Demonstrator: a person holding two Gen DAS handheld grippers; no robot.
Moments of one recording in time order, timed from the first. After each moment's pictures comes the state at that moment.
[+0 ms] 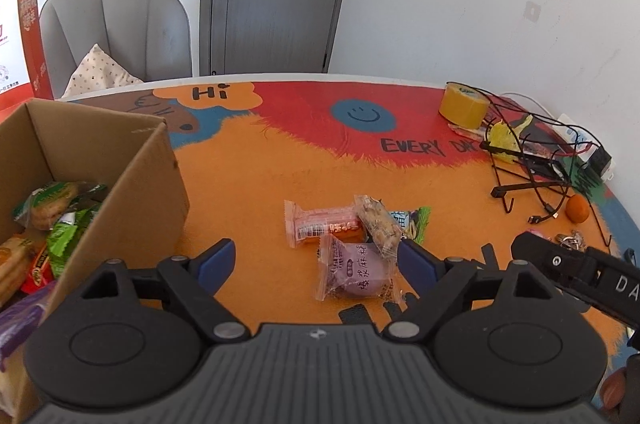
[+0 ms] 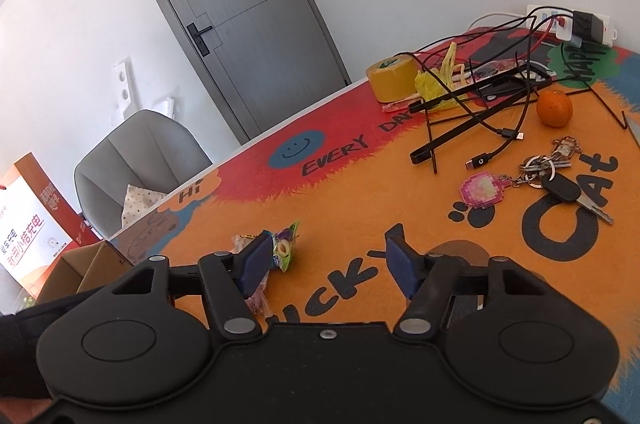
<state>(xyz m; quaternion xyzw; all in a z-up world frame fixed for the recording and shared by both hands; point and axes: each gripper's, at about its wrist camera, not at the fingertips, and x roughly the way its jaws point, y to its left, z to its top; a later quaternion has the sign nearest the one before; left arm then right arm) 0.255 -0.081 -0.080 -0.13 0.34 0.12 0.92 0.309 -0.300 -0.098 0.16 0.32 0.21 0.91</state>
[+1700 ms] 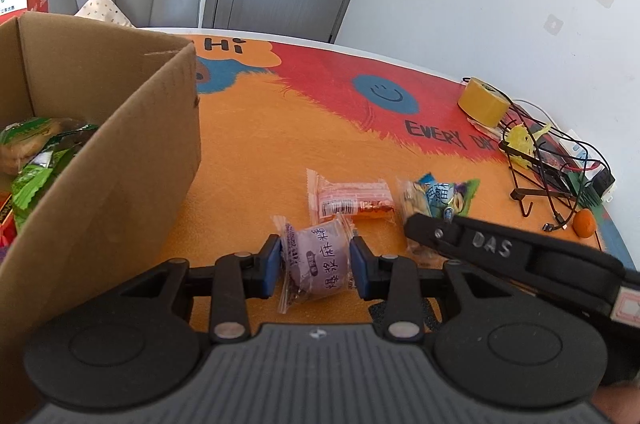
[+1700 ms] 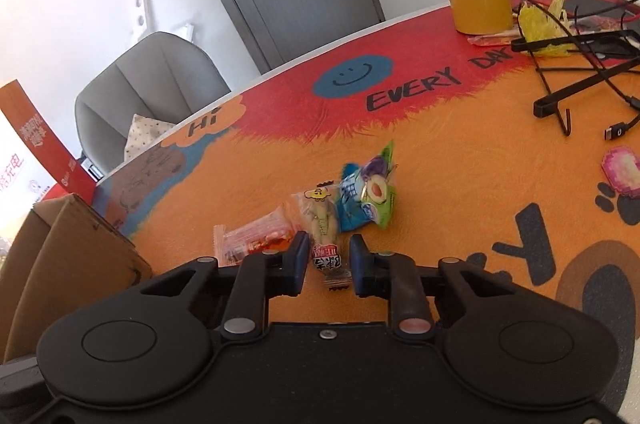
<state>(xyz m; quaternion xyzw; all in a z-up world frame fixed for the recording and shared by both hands) 0.258 -0.047 -0.114 -0.20 0.36 0.11 0.91 0.351 -0.210 -0.134 0.10 0.40 0.25 0.87</state>
